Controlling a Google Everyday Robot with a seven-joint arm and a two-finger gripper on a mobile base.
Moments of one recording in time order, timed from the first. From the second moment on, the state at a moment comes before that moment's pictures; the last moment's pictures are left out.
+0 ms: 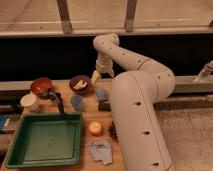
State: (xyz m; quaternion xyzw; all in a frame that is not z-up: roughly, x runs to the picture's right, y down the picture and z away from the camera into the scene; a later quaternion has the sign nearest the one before) arm -0.017 -0.049 0.884 -0.33 0.12 0.46 0.82
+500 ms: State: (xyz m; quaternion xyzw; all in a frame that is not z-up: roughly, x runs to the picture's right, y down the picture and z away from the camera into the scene) arm -0.019 -0.047 0.882 -0.33 0.12 0.46 0.82
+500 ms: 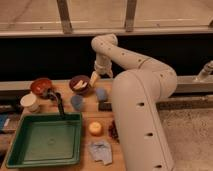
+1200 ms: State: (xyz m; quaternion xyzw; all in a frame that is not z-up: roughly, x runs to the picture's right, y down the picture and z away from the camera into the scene) arm -0.031 -0.043 0.885 -0.33 0.12 0.44 0.83
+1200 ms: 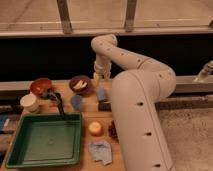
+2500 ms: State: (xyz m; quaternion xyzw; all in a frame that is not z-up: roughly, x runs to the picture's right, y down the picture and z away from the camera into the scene) arm -0.139 -0.044 0.917 -0.36 0.01 0.40 0.84
